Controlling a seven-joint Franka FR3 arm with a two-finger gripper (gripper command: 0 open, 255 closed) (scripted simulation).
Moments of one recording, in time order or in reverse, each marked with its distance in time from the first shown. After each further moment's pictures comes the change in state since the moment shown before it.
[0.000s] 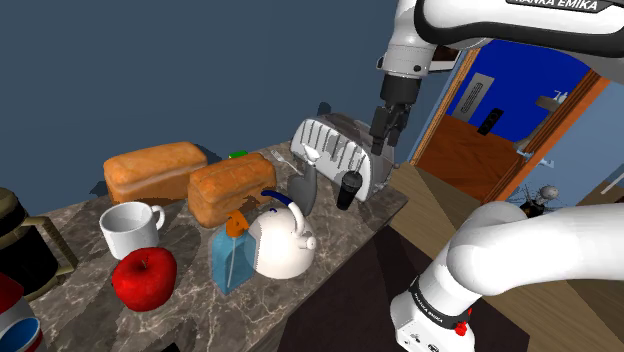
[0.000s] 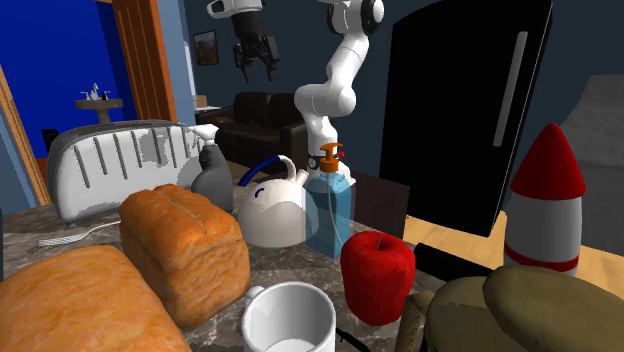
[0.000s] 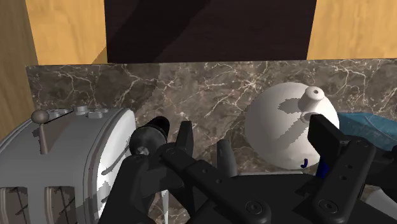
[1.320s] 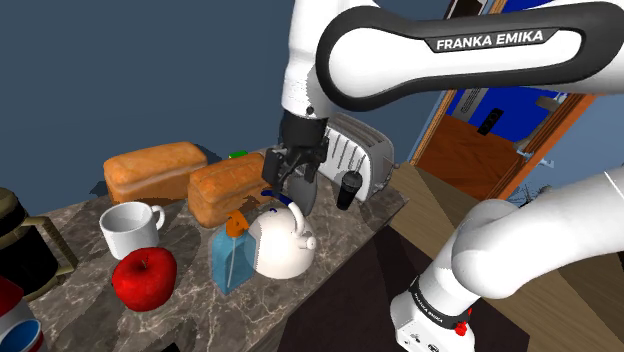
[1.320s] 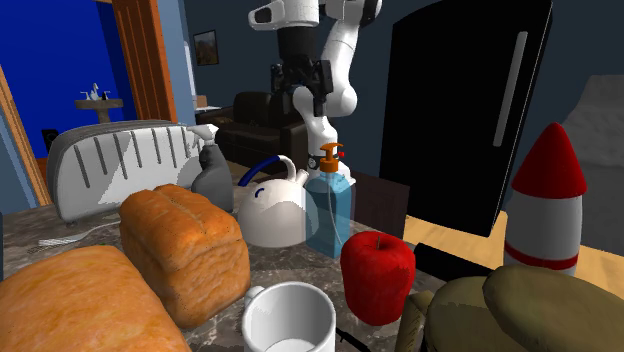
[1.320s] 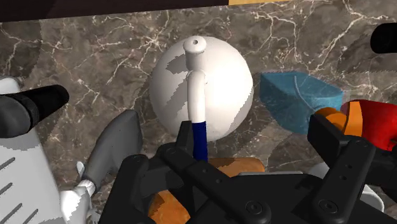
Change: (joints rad) arm 0.102 0.260 0.424 0.037 0.192 0.388 0.444
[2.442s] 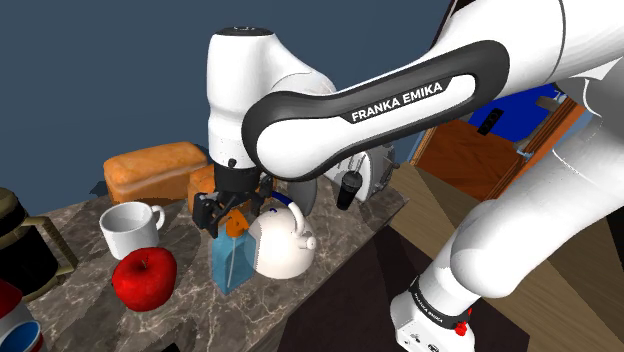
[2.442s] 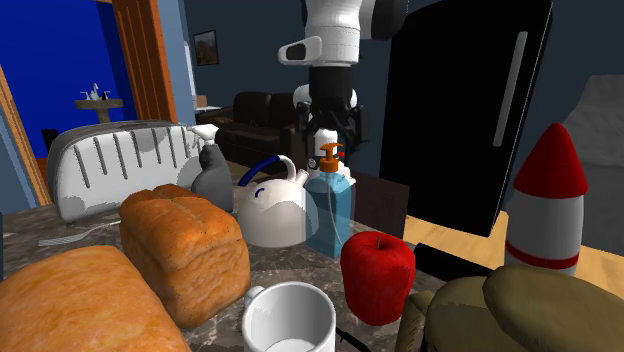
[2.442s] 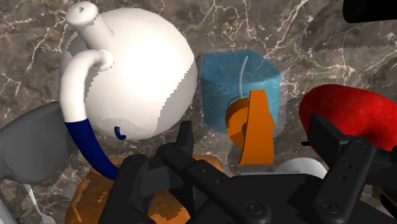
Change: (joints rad) arm -0.022 0.340 0.235 0.110 -0.147 0.275 0.305
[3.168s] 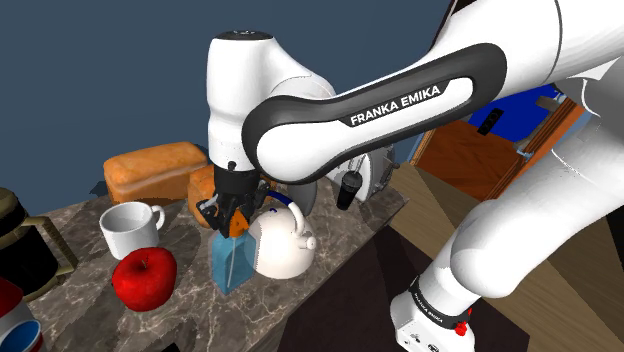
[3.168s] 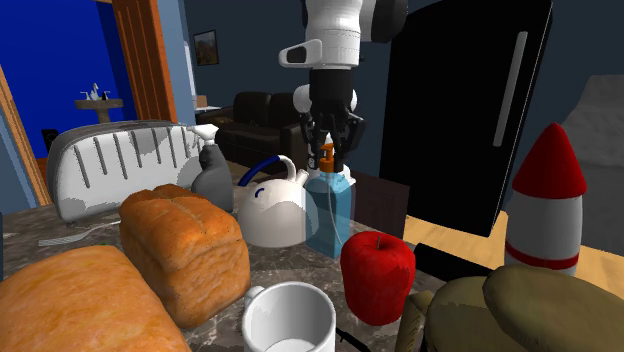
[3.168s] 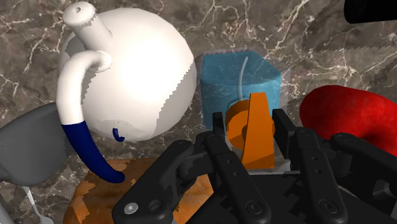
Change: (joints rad) arm 0.000 0.006 0.003 -0.006 -0.003 0.011 0.004
